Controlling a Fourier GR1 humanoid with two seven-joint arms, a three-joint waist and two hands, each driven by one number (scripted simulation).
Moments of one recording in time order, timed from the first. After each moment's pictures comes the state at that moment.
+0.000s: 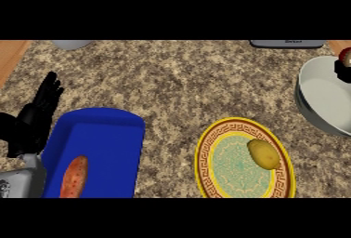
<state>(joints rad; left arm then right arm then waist) -0.16 0.22 0.15 -1.57 -0.05 0.02 0.16 -0.63 -0.43 -0.46 -1.29 0.90 0.12 0.21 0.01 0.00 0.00</state>
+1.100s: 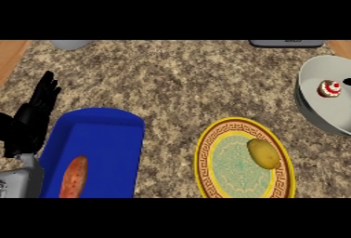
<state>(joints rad) -0.16 0.23 0.17 -1.57 -0.05 0.02 0.16 -0.77 -0.64 -0.73 -0.56 0.65 0.10 -0.16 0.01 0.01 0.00</state>
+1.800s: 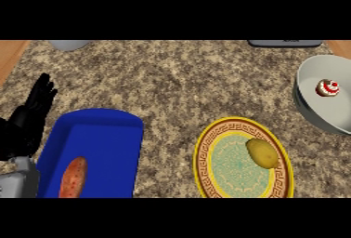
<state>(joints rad) -0.14 0.24 0.18 -1.58 -0.04 0.00 0.16 -0.57 -0.92 -1.03 -0.37 0.32 0.42 -0.32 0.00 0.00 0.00</state>
